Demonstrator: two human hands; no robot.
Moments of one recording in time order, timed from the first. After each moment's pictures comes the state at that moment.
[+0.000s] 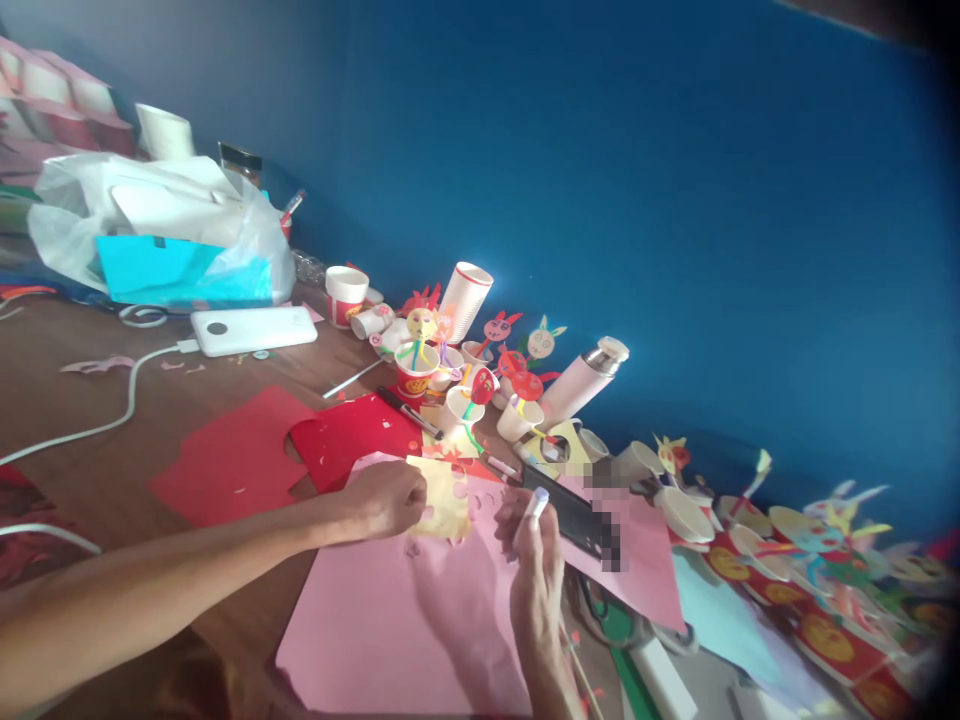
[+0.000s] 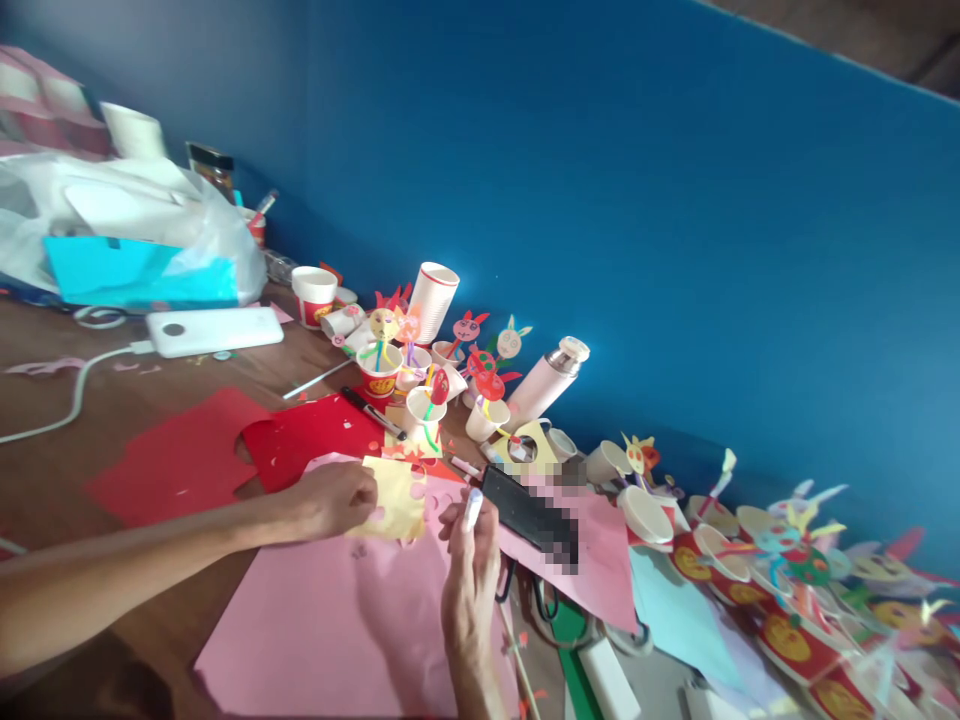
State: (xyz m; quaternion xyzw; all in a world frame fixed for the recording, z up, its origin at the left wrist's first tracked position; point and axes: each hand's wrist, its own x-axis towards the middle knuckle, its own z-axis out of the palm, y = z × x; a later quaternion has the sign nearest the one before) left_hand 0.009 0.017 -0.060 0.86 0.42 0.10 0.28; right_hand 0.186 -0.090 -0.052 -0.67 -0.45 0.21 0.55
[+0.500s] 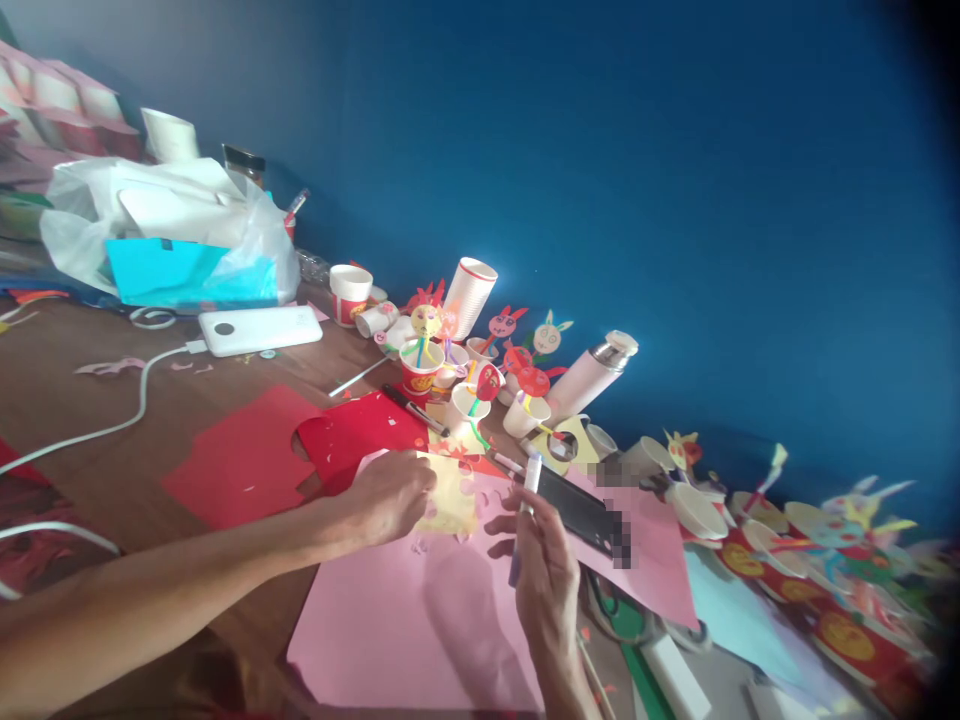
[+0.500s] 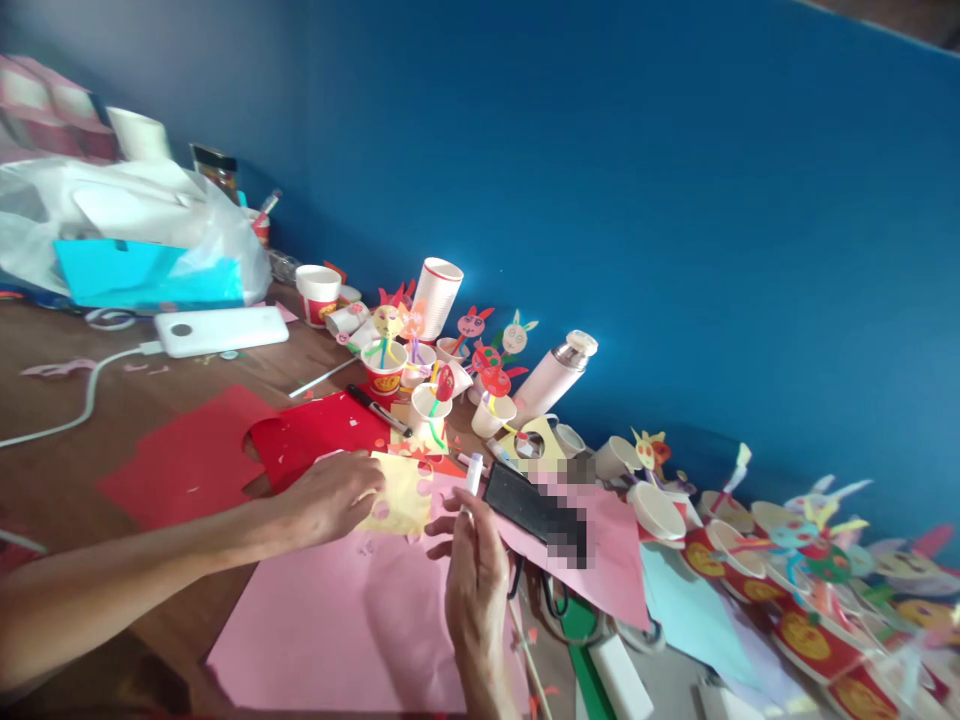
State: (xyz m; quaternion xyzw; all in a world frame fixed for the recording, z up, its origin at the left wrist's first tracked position) left_hand 0.003 0.003 -0.045 0.90 0.38 0.11 0.16; right_hand 0.181 -0.095 -0.047 -0.58 -0.46 0.29 0.61
